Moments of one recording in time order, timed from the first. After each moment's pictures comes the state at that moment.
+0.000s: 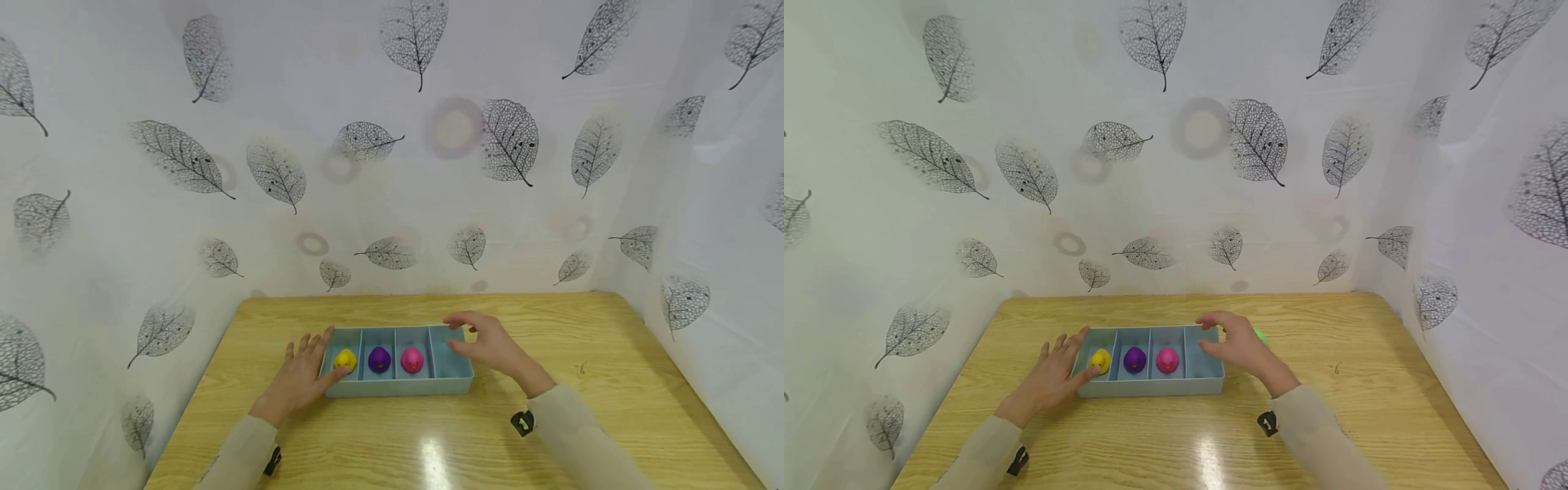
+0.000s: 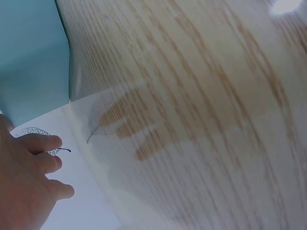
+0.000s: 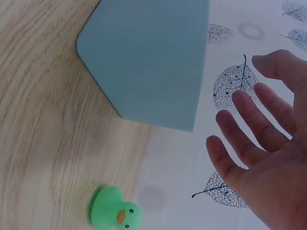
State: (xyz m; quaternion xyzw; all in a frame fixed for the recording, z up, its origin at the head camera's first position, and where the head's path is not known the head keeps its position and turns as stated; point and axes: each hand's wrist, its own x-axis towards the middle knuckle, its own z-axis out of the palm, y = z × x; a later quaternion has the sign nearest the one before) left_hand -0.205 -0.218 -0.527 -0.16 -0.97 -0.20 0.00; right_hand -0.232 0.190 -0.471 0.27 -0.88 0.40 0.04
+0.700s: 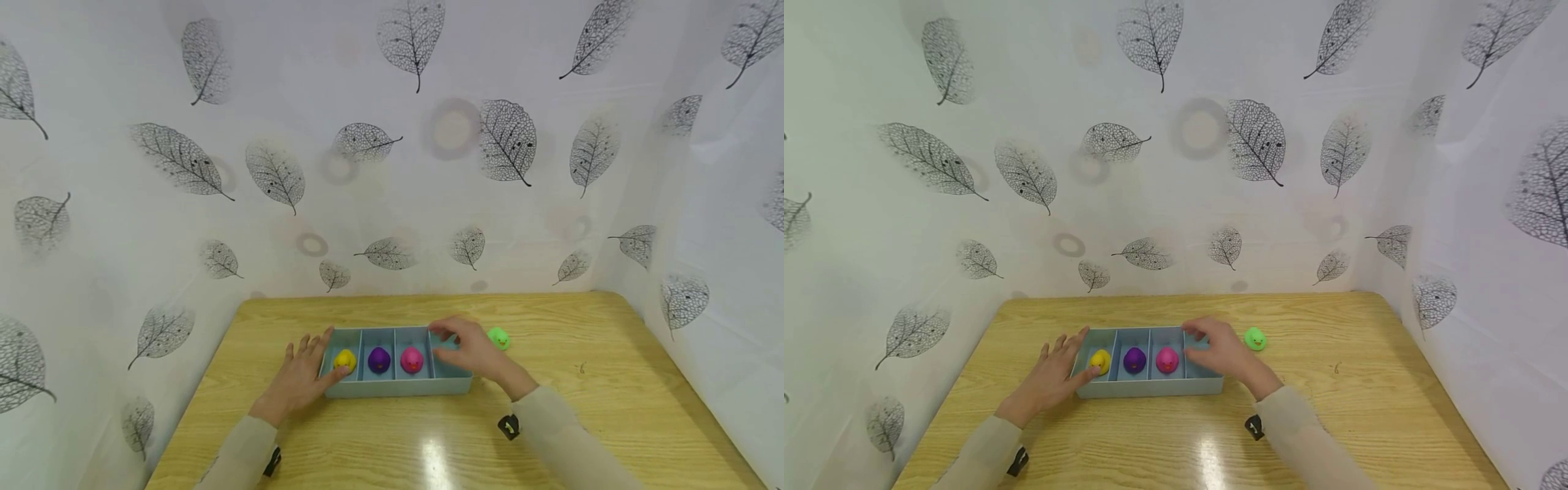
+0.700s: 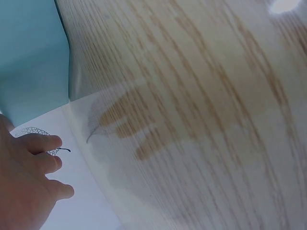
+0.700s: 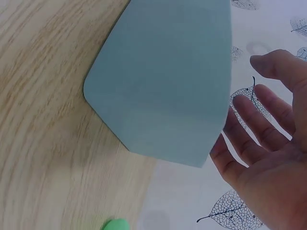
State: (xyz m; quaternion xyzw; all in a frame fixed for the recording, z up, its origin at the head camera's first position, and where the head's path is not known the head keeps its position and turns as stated) left_hand -0.205 -0.219 -0.527 -0.16 -0.97 -0.20 0.00; right_hand -0.230 0.166 -0.481 0.28 -0.86 0.42 0.00
